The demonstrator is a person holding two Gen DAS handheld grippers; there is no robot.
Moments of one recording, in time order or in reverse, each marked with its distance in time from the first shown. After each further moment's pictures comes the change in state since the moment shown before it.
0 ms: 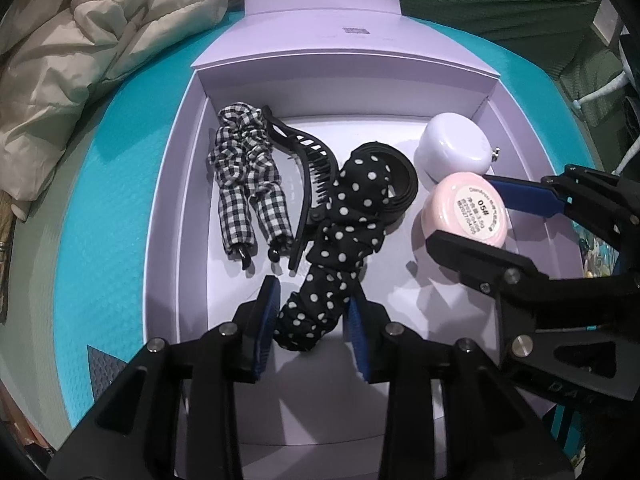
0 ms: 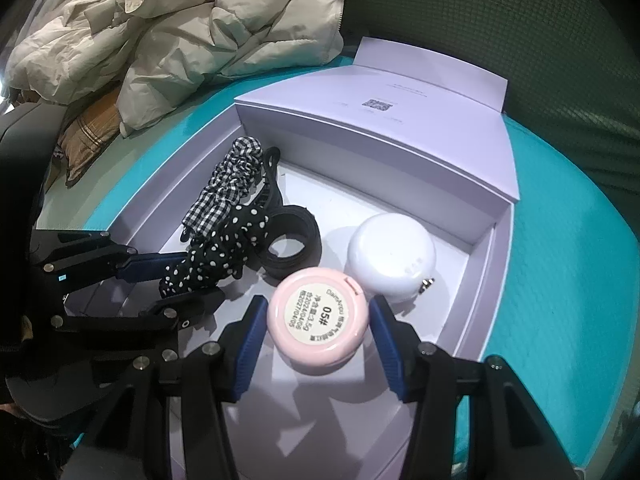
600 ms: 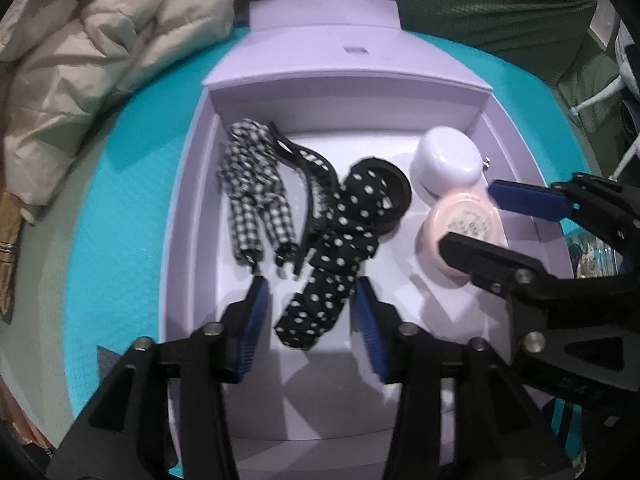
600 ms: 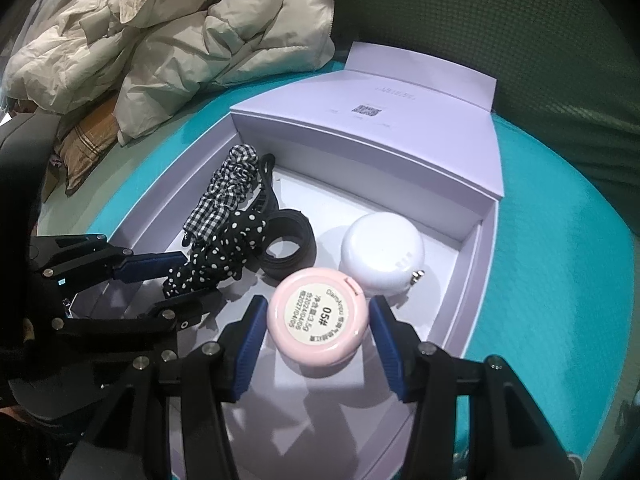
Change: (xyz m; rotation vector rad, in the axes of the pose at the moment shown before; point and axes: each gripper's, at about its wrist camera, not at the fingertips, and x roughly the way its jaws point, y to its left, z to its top) left arm -0.017 -0.001 -0.005 -0.002 -0.065 0.027; right arm -0.014 -0.003 -0.001 0.035 -0.024 -0.015
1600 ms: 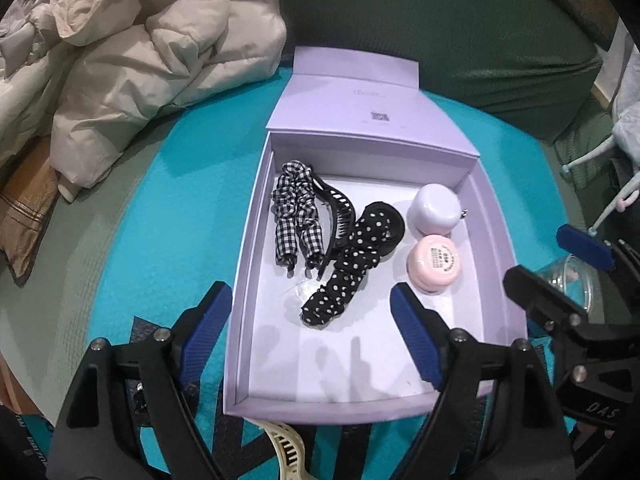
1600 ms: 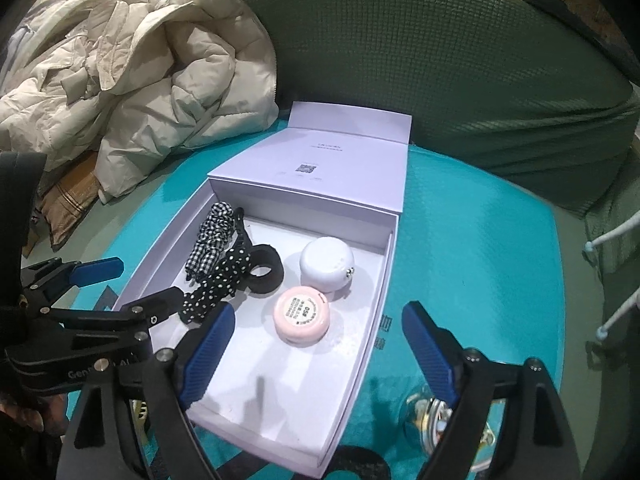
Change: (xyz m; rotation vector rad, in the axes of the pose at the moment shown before) left arm -0.063 0.024 -0.012 -0.136 -0.114 -0.012; right arm -0.082 0.007 -0.019 0.138 -0.151 -0.162
